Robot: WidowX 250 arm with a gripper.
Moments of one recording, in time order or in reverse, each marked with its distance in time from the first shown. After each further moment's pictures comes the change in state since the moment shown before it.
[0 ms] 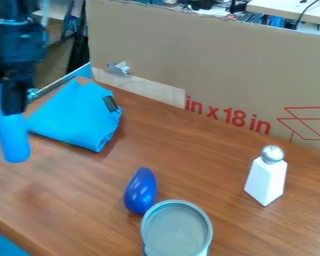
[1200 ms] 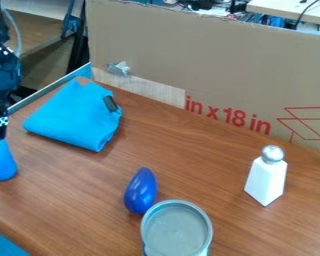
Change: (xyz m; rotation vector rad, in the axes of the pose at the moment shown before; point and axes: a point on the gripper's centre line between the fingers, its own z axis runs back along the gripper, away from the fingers) arm -0.013 0.022 -0.045 -0.040 -0.030 -0.086
